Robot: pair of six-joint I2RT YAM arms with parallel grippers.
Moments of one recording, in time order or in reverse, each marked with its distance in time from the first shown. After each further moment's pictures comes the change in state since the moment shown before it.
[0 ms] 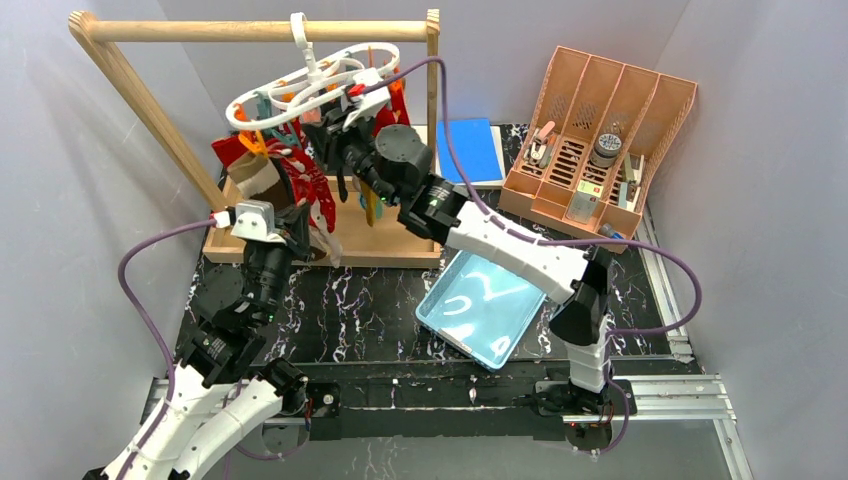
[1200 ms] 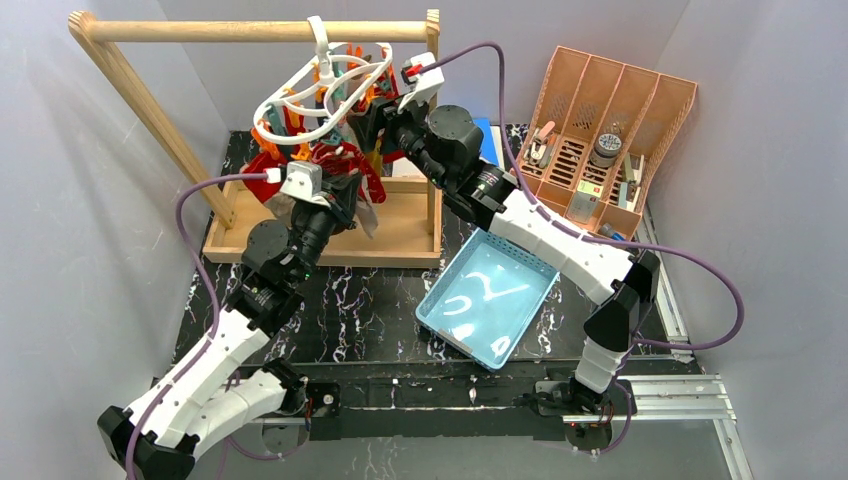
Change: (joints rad) left arm 0.000 0.325 0.037 0.331 0.192 -0.091; right arm -0.174 -0.209 -0.255 -0.061 -0.111 0.078
